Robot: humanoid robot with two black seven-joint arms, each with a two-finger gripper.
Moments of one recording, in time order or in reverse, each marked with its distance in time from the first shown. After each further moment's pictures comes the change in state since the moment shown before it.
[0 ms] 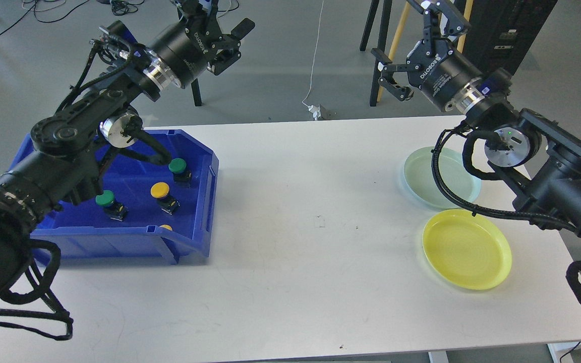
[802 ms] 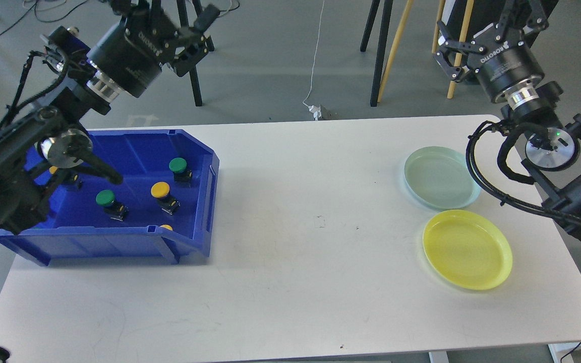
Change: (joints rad) left arm 0.135 0.339 -0.031 -0.495 0.091 0.002 0.000; right arm -0.086 -0.112 0.065 0.012 0.162 0.000 0.018
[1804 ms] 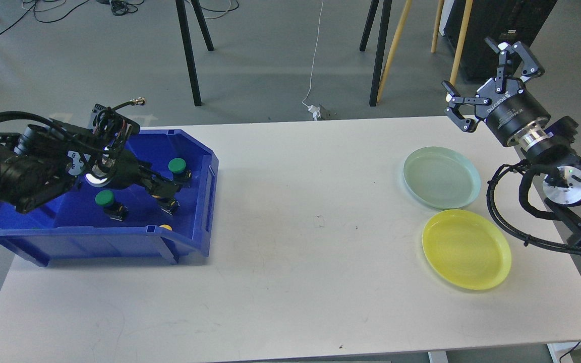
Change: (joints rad) left arm -0.343 -0.139 1.287 0.465 0.627 0.282 0.000; right arm -0.091 -0.060 -0.091 0.015 -0.046 0.000 -0.001
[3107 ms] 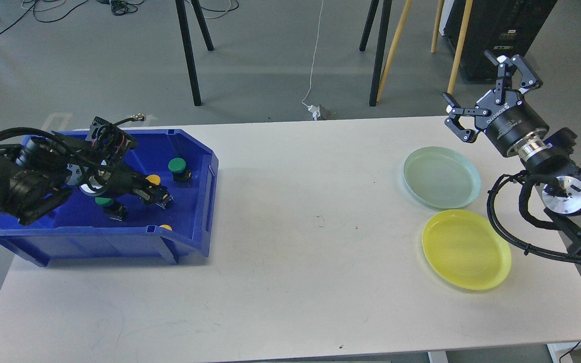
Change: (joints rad) left arm 0.042 0.010 -0.018 0.066 0.091 0.026 0.001; right arm -0.036 0.001 0.007 -0.002 0.001 0.000 0.003
